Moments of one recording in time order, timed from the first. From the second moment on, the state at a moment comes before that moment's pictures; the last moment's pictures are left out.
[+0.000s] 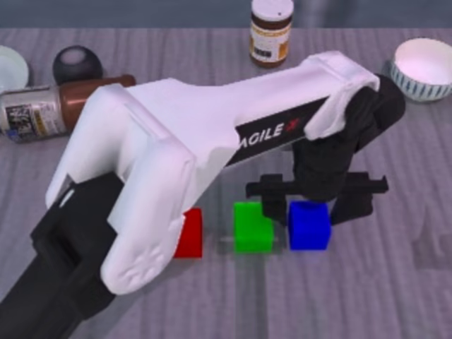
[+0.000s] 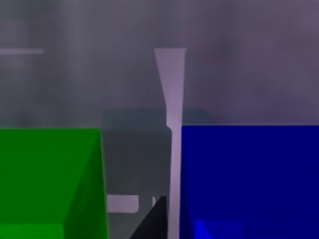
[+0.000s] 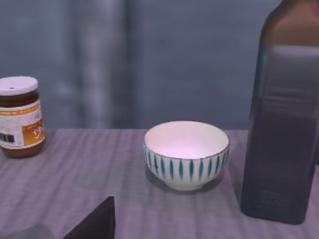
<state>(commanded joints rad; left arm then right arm) -0.90 2.52 2.18 -1.22 -0.01 -0.89 0.01 0.00 0.00 0.00 0.00 0.00</state>
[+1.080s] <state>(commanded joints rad) -0.89 2.54 2.43 -1.44 -0.01 -0.89 0.01 0.00 0.00 0.00 0.00 0.00</state>
